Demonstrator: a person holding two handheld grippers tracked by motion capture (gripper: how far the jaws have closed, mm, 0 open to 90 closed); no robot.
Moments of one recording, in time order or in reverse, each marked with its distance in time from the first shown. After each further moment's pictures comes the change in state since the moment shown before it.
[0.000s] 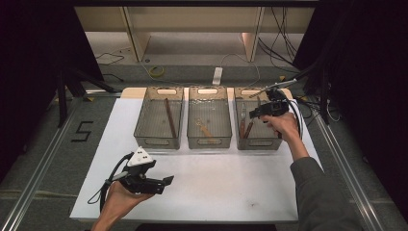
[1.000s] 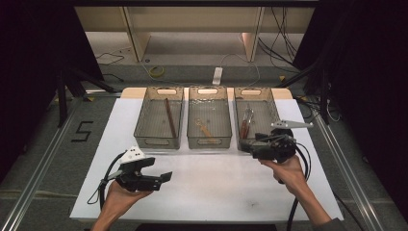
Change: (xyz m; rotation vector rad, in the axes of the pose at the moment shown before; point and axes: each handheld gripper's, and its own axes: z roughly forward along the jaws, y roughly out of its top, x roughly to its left) left arm 0.011 -0.002 -0.005 -0.088 -0.057 -0.065; right arm 0.074 -0.140 -0.061 -0.352 0.189 -0.310
